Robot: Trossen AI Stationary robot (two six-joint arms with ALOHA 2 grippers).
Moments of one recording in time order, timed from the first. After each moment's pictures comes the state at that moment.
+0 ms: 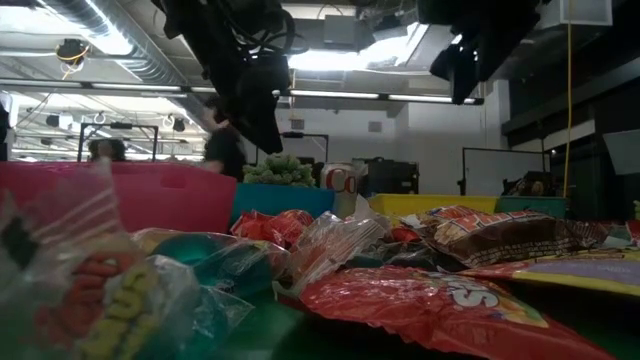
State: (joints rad) left arm 0.20 1.51 1.03 -0.45 -0.30 -0.28; right arm -0.04 1.41 1.28 -1.06 -0.26 -0.11
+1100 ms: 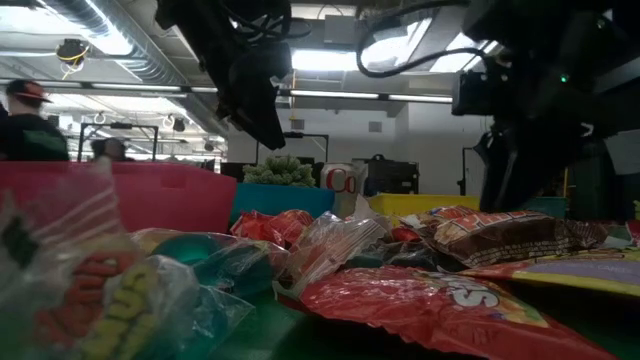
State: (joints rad) left arm 0.11 1.51 1.03 -0.45 -0.30 -0.28; right arm 0.23 1.41 0.72 -0.43 0.13 0.34
